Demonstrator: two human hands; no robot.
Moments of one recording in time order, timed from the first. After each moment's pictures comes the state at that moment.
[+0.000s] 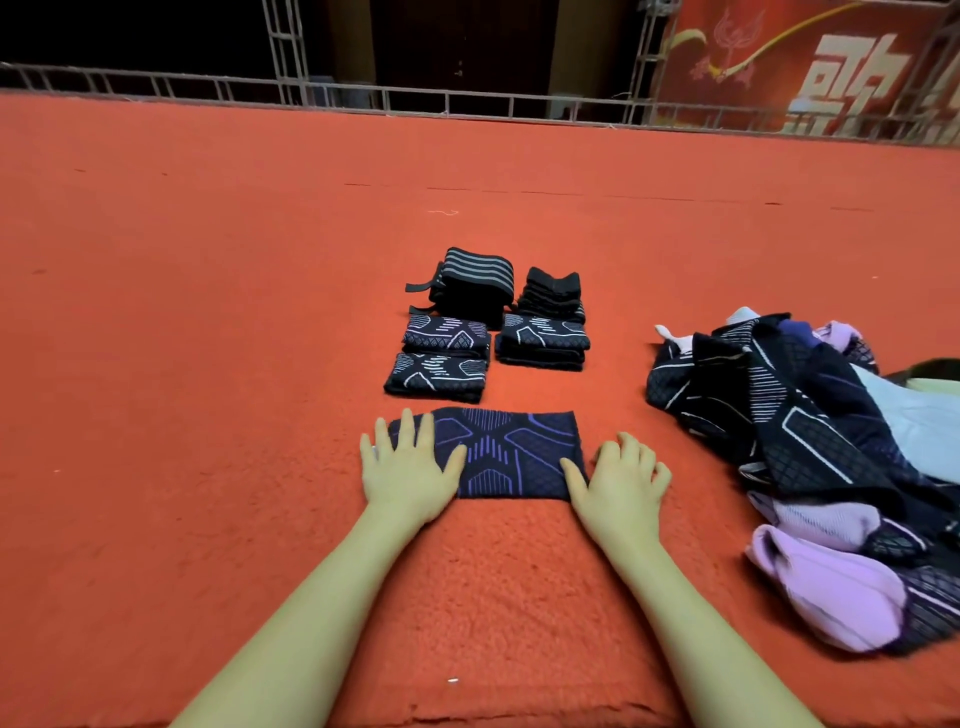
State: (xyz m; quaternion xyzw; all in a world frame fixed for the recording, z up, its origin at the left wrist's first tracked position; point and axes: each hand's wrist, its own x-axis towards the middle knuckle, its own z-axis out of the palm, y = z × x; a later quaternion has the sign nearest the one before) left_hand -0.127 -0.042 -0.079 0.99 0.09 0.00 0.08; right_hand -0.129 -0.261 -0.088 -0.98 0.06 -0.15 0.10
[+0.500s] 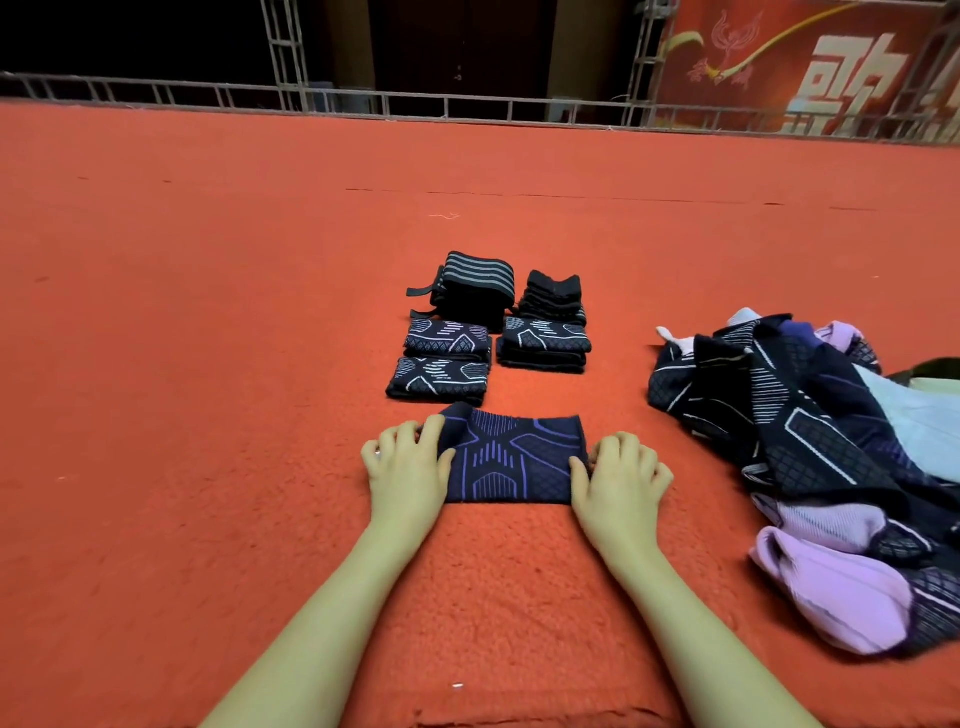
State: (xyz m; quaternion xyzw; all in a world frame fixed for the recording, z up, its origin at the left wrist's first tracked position) left_hand -0.130 -0.041 -0.091 0.96 0.03 0.25 0.13; right_hand -0.129 -0.254 -0.092 -0.96 0.05 -0.26 0.13
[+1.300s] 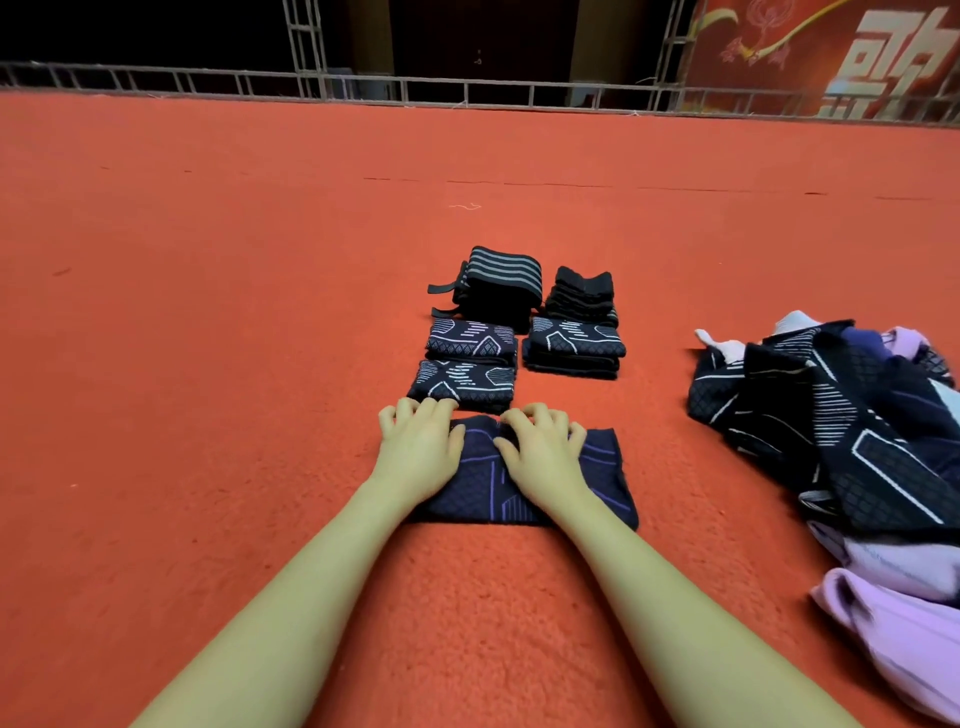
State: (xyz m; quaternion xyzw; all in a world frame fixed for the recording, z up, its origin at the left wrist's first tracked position) left_hand -0.083 -0.008 -0.073 0.98 -0.03 0.16 0.08; right_hand -0.068 -0.168 -0.083 -0.97 -0.14 -0.14 0.17
